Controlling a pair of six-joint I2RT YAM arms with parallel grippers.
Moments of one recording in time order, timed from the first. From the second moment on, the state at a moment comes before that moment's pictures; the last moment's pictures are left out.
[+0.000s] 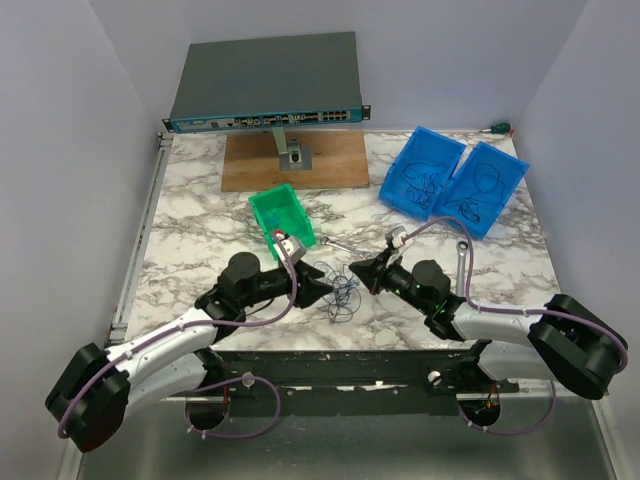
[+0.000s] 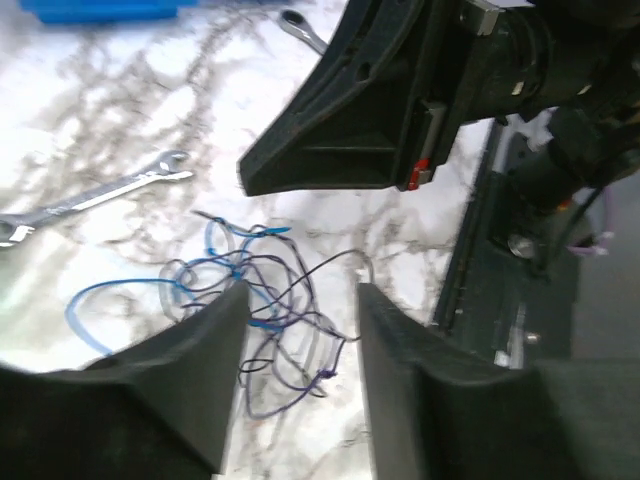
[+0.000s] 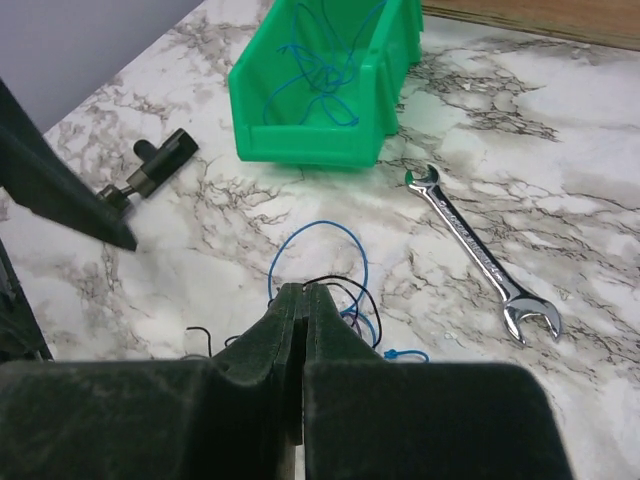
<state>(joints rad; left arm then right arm) -0.72 0.96 0.34 0.45 0.50 -0.27 0.82 1.24 0.26 0.88 -0.03 0.28</state>
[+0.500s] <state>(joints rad) -0.72 0.91 0.31 0.36 0.28 -0.25 0.82 1.25 0.28 0.82 0.07 0.30</state>
